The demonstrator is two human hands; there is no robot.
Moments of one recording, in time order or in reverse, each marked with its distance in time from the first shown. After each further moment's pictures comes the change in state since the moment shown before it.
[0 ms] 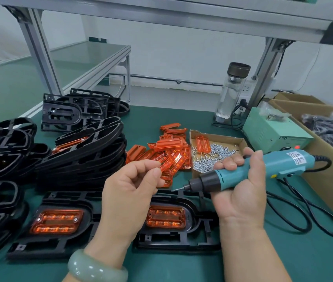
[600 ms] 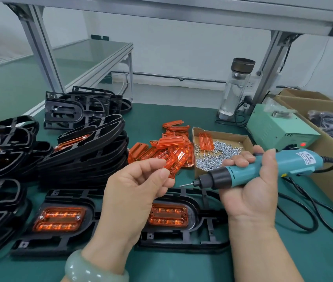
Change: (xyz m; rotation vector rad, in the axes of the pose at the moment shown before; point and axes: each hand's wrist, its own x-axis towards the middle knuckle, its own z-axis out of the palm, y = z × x) left_hand -0.002 0.011 0.001 -0.145 -0.051 -0.215; right_hand 0.004 -0.008 -0.003 0.037 0.014 0.016
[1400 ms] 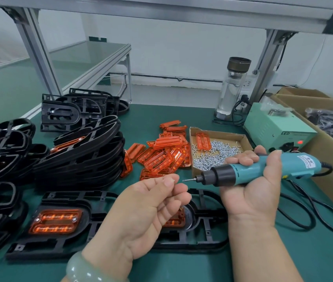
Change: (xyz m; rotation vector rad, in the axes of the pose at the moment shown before) left_hand -0.008 0.004 0.014 -0.361 -0.115 -0.527; right_hand 0.002 -0.006 -0.001 0.108 0.032 0.000
